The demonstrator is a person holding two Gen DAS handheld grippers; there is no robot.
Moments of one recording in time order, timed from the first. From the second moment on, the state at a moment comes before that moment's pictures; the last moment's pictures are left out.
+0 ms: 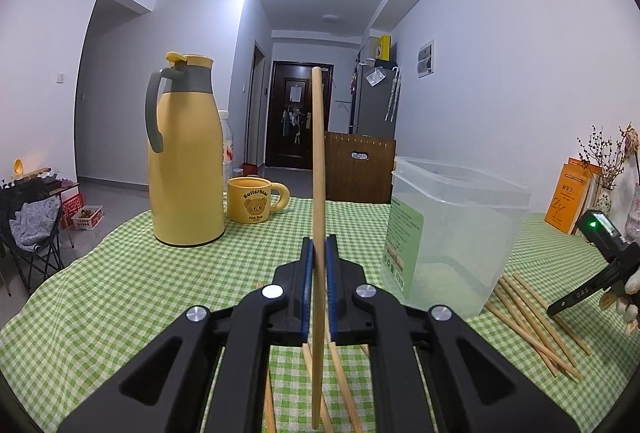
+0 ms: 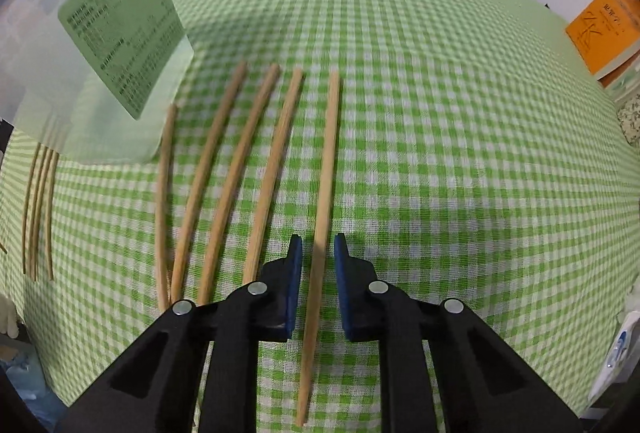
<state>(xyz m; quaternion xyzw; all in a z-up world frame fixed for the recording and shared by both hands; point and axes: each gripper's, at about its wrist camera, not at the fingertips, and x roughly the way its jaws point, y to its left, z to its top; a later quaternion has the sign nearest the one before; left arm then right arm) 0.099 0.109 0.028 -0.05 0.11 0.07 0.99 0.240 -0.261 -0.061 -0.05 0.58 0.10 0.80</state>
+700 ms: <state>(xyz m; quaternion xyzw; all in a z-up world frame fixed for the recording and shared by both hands) 0.094 0.110 0.031 -0.06 0.11 0.07 0.99 0.272 -0.257 -0.065 -0.04 0.61 0.07 0.79</state>
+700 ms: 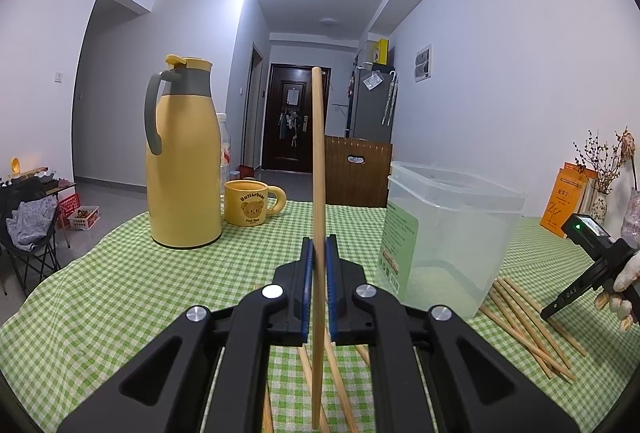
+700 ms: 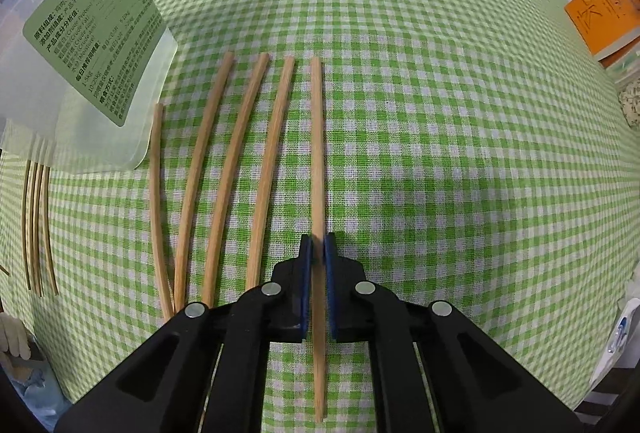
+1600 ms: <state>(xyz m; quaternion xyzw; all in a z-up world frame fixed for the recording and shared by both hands) 0.098 0.113 0.028 -0.07 0.12 0.07 0.99 0.125 -0.248 0.027 0.00 0.19 0.13 0.97</state>
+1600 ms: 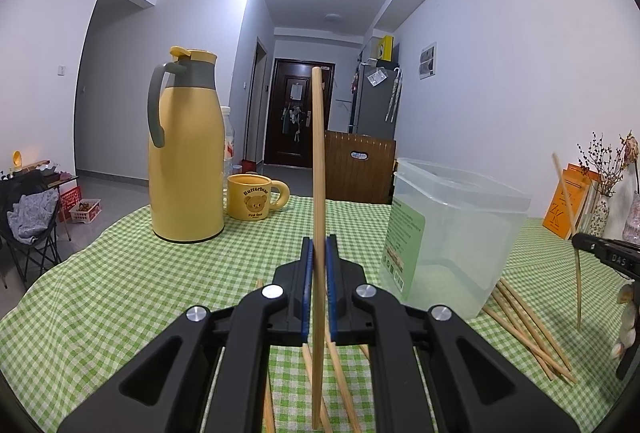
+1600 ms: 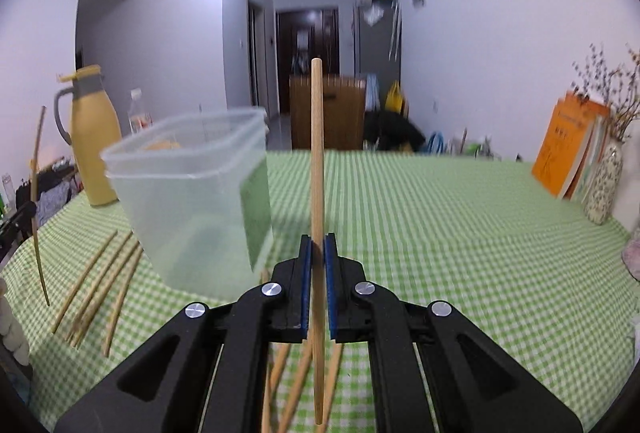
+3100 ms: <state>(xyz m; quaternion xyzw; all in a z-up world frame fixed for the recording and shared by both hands) 0.086 0.088 0.064 -0.03 0.09 0.10 0.99 0.072 -0.233 0.034 0.01 0.03 0.14 0.99</state>
